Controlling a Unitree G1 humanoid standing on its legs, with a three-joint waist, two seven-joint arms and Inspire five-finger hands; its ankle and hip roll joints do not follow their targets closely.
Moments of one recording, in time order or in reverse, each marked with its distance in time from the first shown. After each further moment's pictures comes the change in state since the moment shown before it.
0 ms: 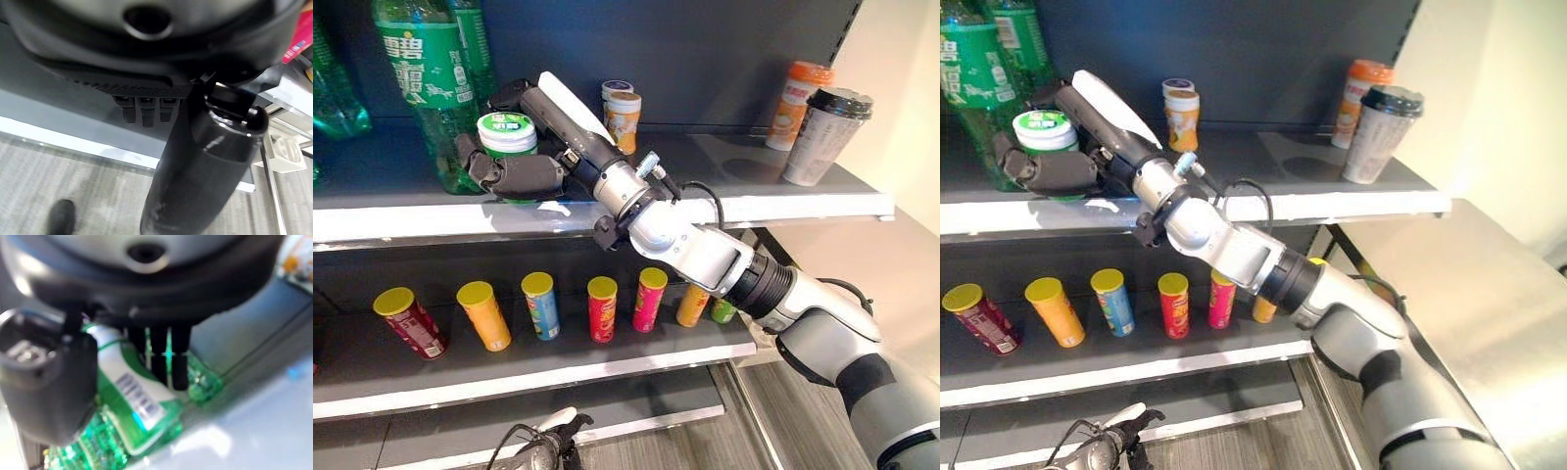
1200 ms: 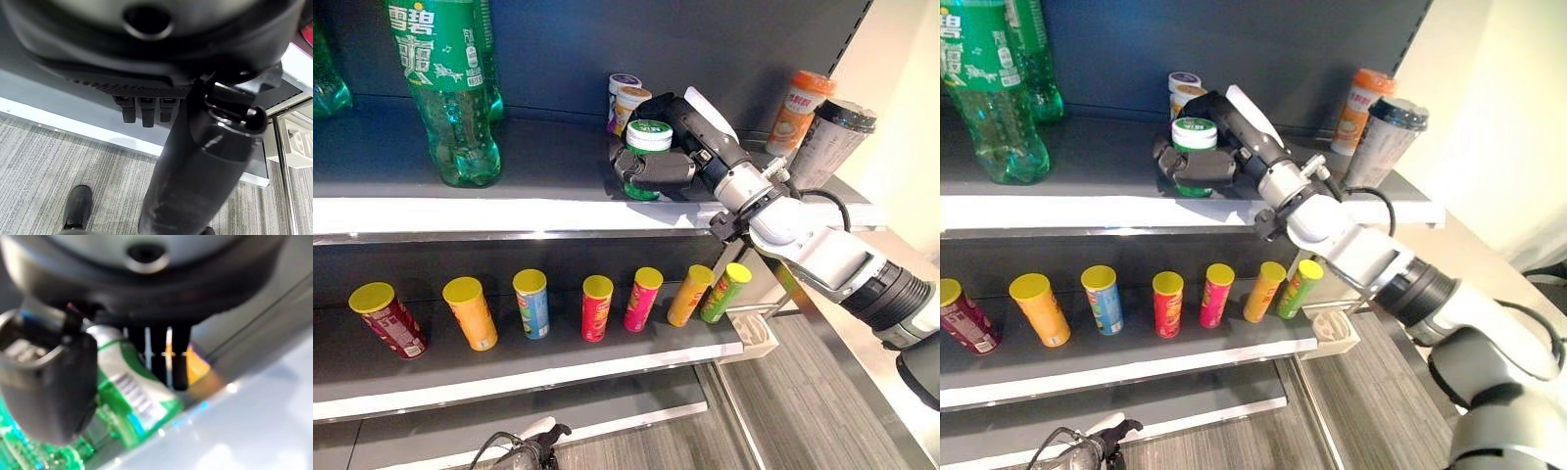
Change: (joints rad) left arm 0.004 0.021 0.010 0.088 -0.040 -0.013 -0.009; right arm 0.149 -0.459 -0.011 -0.158 0.262 -0.057 0.046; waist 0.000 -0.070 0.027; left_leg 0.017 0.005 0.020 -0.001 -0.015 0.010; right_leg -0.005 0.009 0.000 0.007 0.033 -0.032
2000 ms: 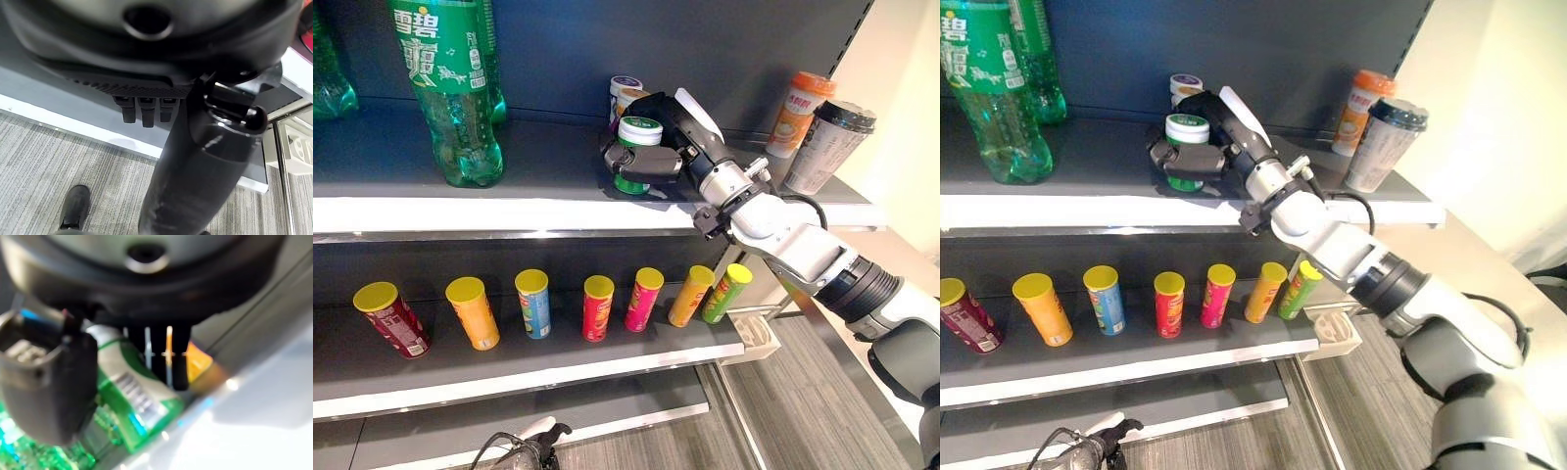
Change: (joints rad) left arm 0.006 0.004 0.030 -0.005 0.001 0.000 0.000; right arm -0.025 0.095 -0.001 0.109 0.027 0.003 -0.008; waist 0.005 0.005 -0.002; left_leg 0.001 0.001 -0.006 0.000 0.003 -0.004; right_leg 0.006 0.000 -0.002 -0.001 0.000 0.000
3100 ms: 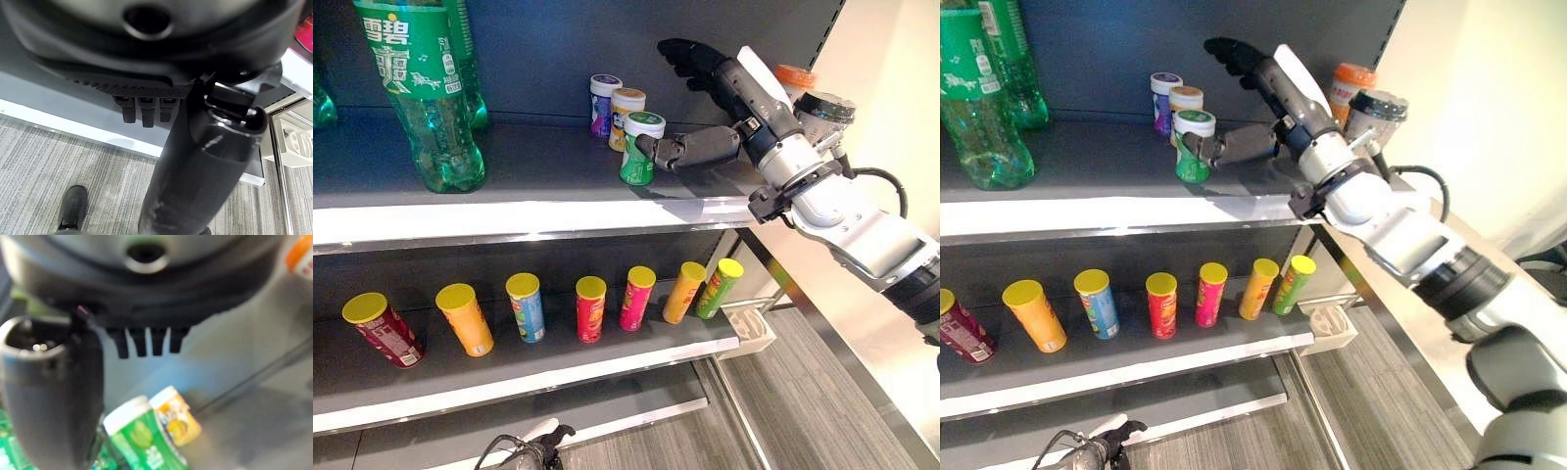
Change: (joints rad) left arm 0.009 -0.013 0.000 -0.006 -0.002 0.000 0.001; right arm 0.000 -0.293 -0.031 -0.121 -0.015 -0.043 -0.028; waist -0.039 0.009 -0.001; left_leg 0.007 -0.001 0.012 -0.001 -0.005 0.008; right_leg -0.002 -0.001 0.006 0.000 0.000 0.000
